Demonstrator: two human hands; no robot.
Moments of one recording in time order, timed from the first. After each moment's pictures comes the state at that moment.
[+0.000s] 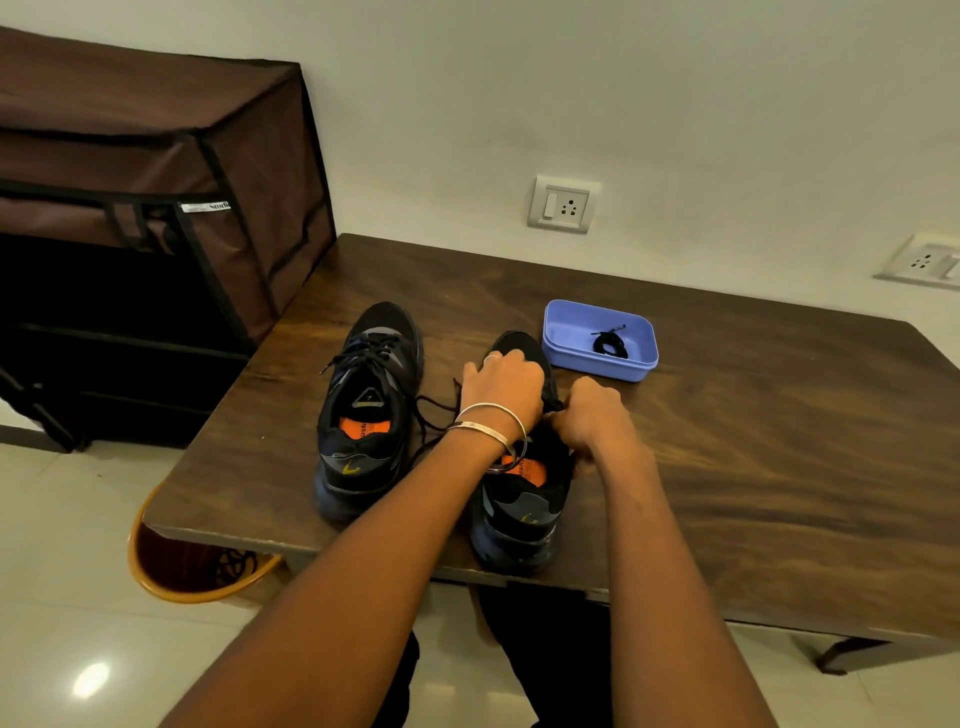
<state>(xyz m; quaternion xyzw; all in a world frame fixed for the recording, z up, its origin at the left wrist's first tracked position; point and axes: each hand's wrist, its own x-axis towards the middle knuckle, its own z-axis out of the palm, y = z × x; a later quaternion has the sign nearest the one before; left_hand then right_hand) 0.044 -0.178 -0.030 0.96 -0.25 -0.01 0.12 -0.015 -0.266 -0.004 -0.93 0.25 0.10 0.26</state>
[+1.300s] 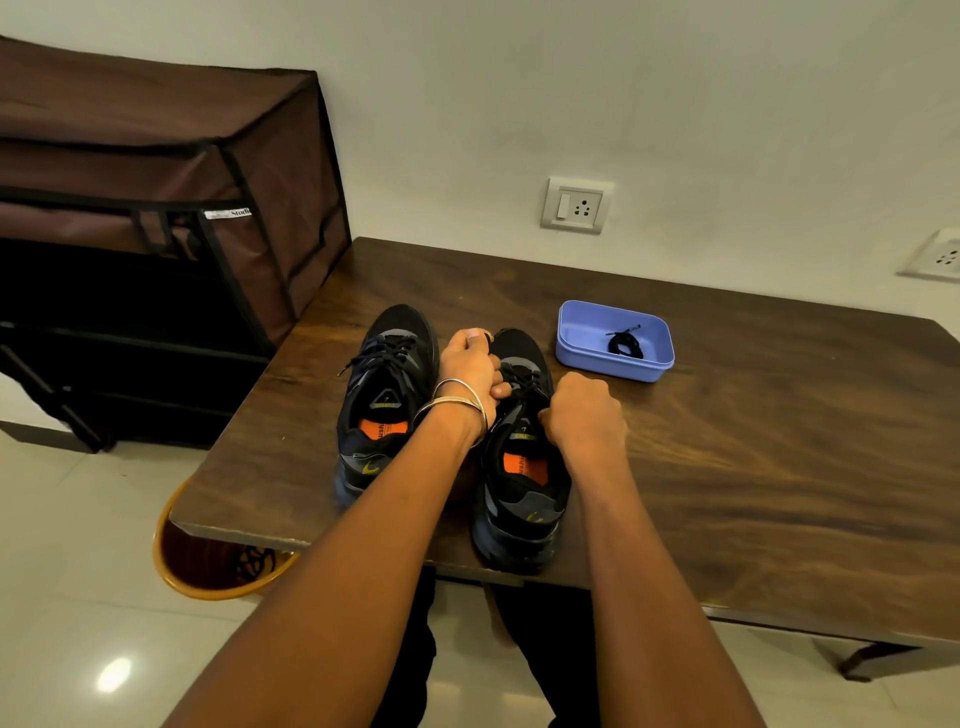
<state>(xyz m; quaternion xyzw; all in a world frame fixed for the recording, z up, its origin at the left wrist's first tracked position) 0.061 -0.149 -0.025 0.54 0.14 -0.15 0.82 -0.009 -0.231 -0.002 -0.94 0.28 0.05 0.18</state>
